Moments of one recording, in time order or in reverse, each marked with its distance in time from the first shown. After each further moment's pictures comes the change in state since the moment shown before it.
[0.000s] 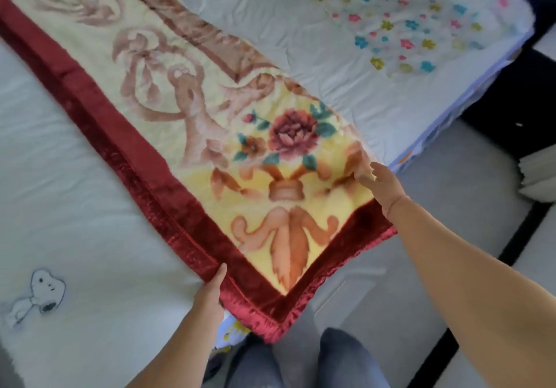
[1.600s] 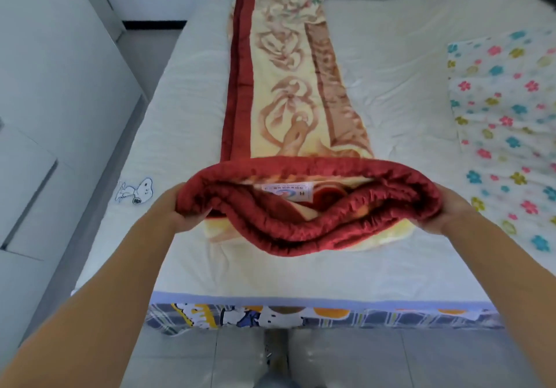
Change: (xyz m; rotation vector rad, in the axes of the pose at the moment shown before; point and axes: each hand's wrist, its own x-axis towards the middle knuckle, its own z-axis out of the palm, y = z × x) left_hand -0.238 0.134 0.024 -0.527 -0.149 0.375; right_hand 0.056 -0.231 -0.041 0.325 -0.838 0.273
